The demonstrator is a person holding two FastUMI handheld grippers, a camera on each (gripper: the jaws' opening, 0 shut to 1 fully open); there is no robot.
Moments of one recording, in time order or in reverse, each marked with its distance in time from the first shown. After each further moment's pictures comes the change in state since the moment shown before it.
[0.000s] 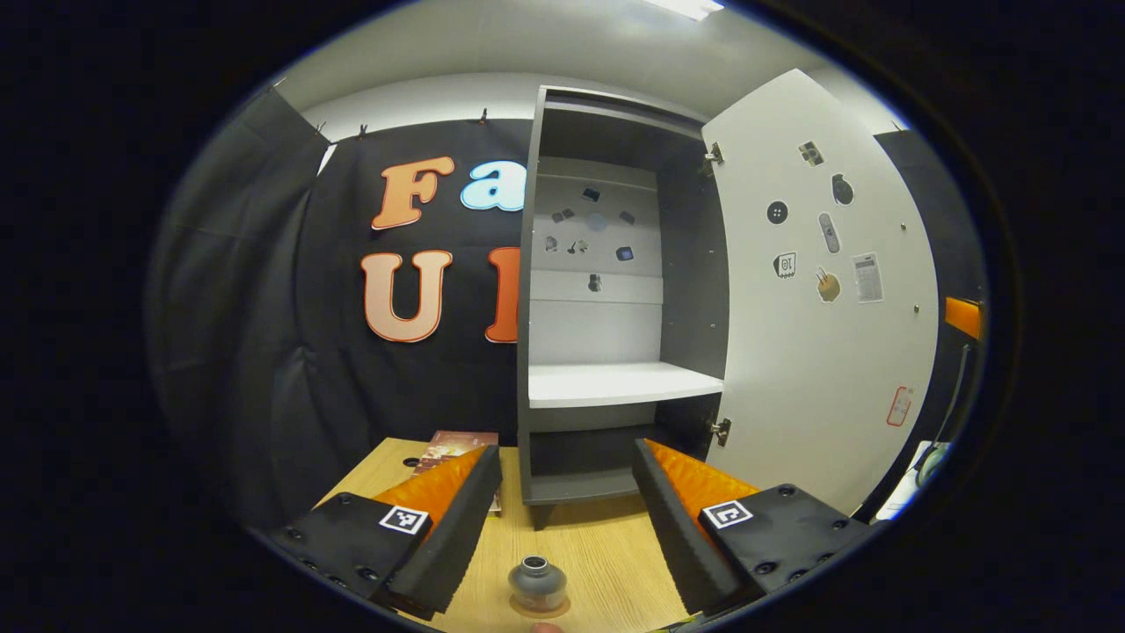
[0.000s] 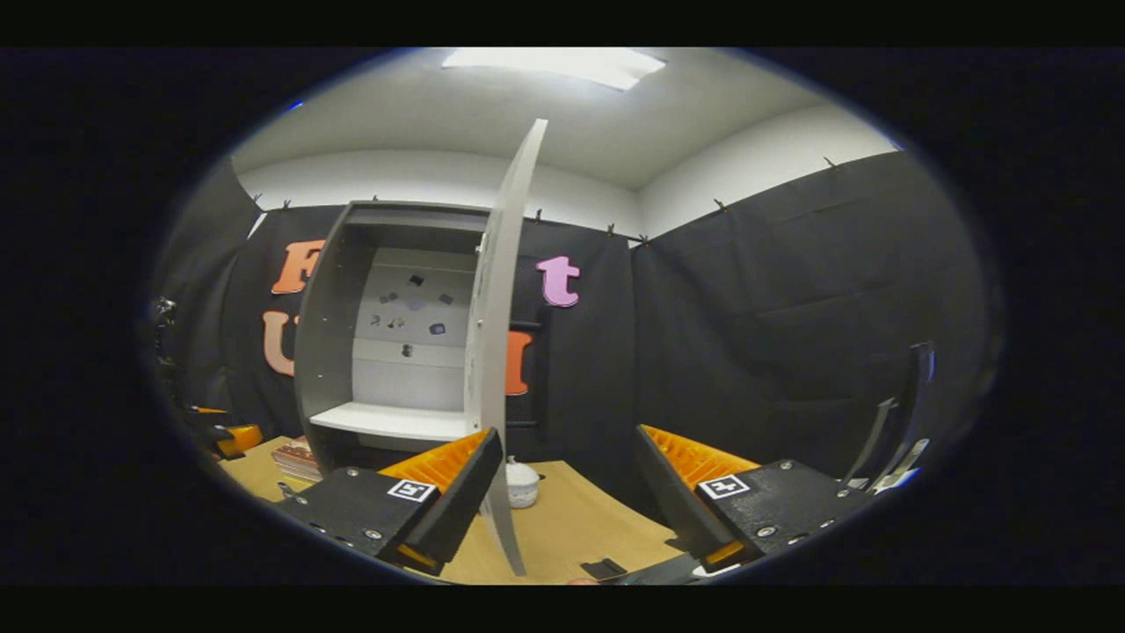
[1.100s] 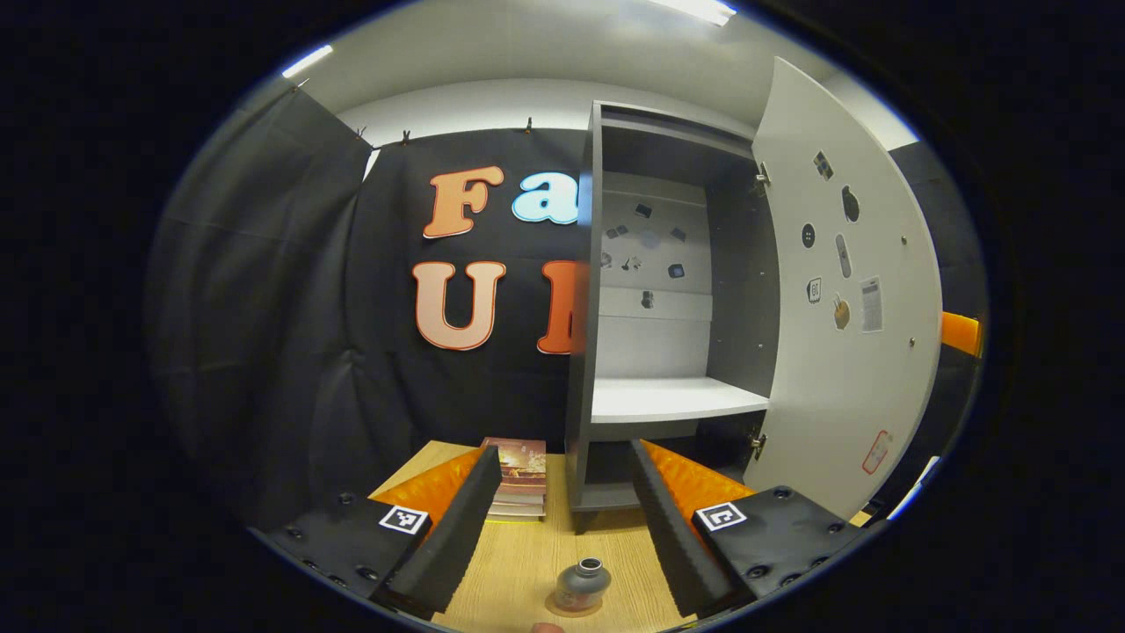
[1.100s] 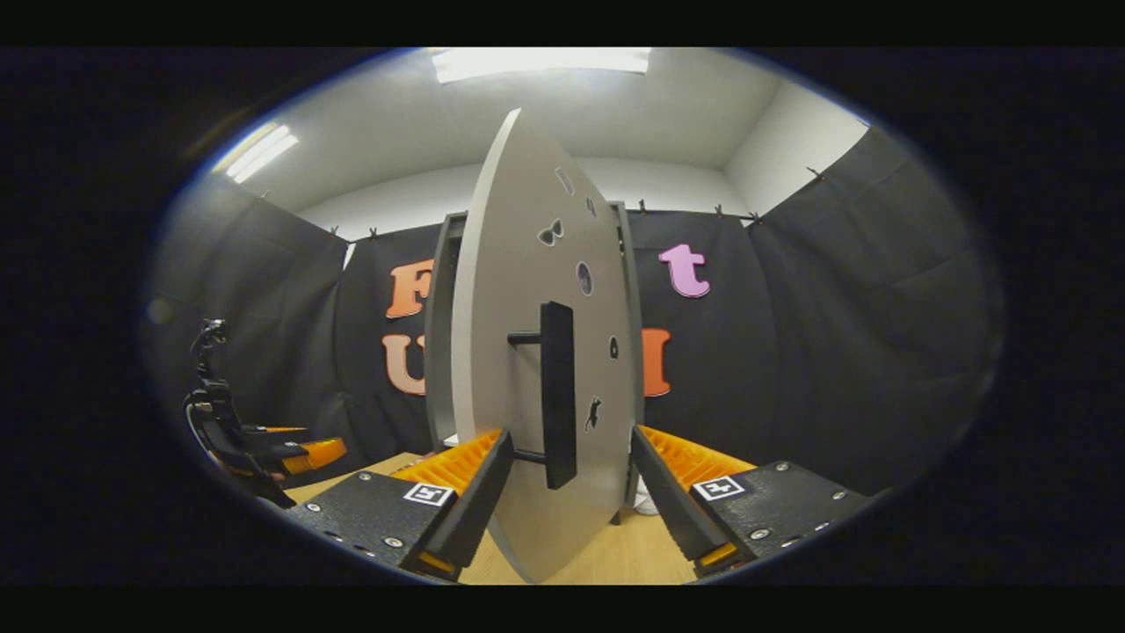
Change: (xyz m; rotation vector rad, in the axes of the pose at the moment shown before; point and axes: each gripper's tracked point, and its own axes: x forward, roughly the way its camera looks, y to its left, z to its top) left arm -0.010 0.069 0.030 -0.022 -0.034 0.111; right arm -0.006 0.119 0.004 0.126 0.029 0.438
